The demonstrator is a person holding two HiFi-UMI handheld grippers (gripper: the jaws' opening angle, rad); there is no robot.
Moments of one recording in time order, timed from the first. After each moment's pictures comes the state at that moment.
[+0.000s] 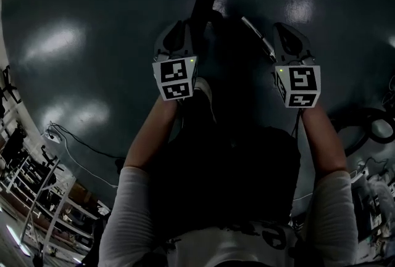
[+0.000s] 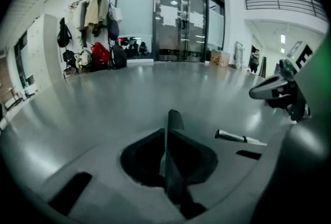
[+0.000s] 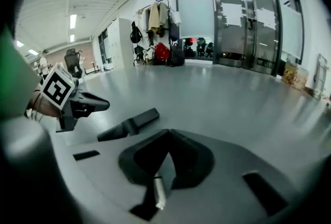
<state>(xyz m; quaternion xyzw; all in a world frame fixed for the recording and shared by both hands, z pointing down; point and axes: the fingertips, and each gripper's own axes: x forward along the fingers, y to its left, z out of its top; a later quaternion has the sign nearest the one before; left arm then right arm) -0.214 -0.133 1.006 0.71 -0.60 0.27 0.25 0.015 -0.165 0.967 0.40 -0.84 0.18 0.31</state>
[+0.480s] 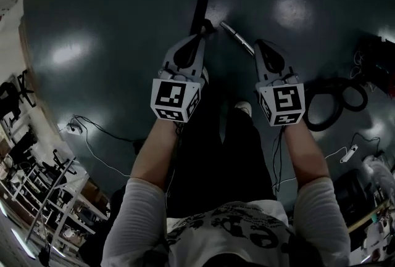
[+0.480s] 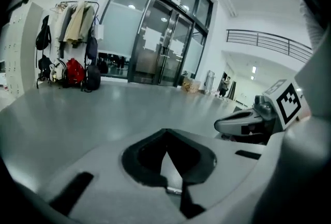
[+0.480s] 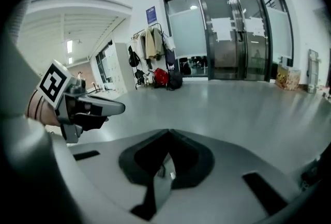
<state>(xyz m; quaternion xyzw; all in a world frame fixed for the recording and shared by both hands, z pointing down) -0.106 -0.149 0.581 0.82 -0.50 0.15 0.24 0.031 -0.147 0.584 0.43 -0.85 0.19 0.24</state>
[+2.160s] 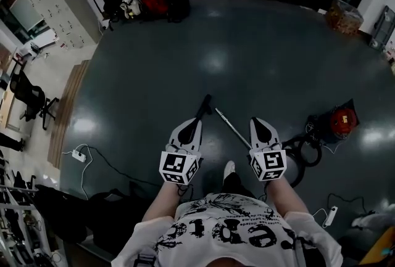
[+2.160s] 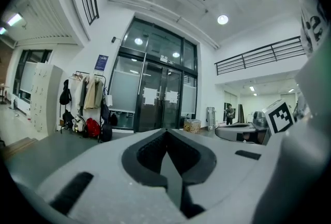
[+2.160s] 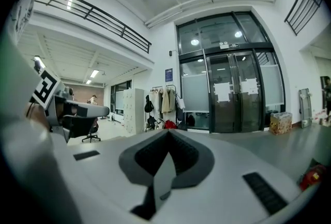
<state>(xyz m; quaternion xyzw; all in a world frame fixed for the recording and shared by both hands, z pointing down) -0.015 0.328 0.027 0.81 -0.59 0.00 0.06 0.156 0.287 0.043 0.45 -0.89 0.03 0.04</state>
